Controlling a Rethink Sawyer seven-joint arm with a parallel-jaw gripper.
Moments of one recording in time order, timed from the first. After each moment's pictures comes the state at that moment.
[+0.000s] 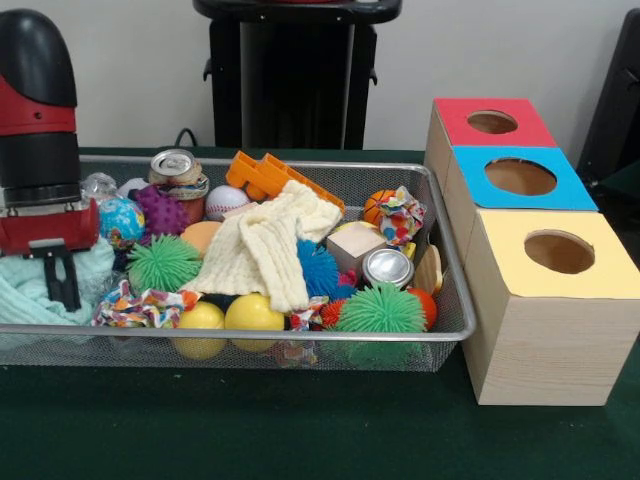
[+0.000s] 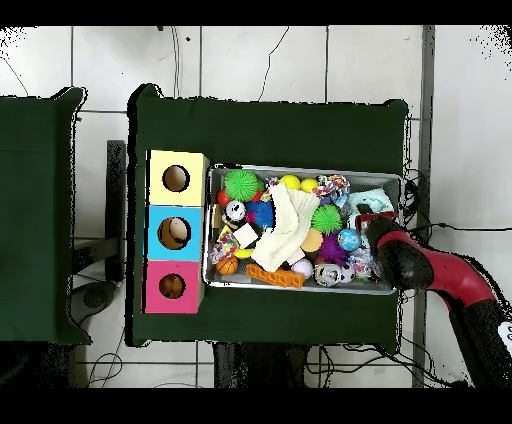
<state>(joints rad) -1.24 -0.29 0.69 1.59 -0.89 0.24 1.37</state>
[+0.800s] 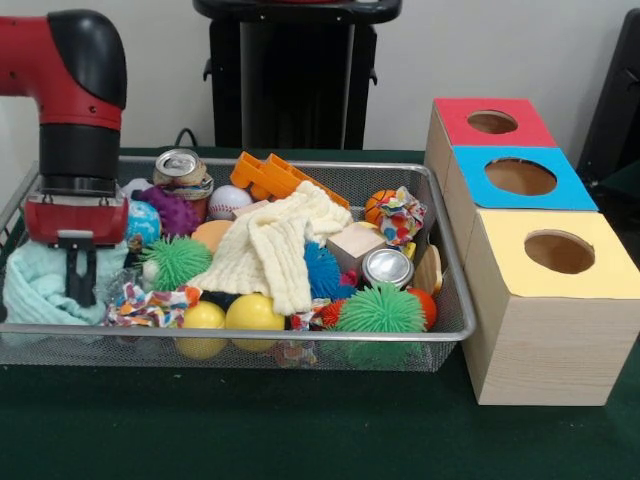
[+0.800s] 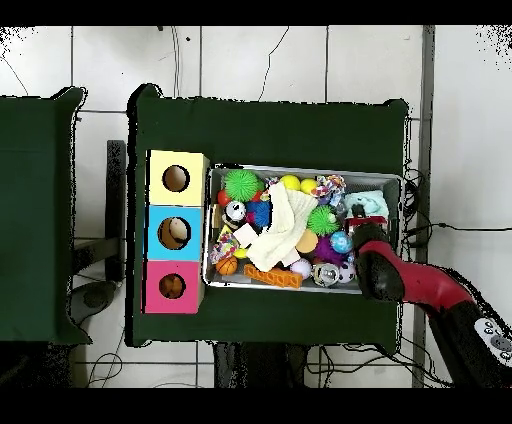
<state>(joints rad) -0.99 -0.36 0.35 1.64 -0.74 -0.17 1.41</state>
